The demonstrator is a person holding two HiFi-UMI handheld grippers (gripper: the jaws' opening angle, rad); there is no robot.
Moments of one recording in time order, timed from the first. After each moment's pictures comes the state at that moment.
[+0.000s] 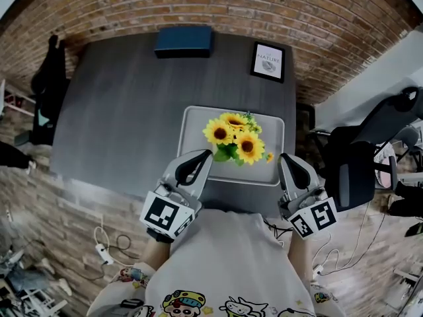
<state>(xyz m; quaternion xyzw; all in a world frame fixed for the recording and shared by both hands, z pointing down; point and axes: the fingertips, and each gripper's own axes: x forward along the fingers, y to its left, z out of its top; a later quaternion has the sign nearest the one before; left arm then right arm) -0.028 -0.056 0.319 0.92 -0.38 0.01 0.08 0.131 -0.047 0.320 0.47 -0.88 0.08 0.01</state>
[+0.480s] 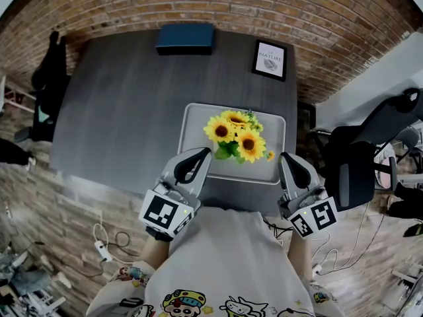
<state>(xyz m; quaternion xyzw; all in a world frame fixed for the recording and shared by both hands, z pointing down) -0.033 -0.055 0.321 0.92 -0.39 0.01 0.07 0.129 -0.047 0.320 0.47 -0.88 0.08 0.01</state>
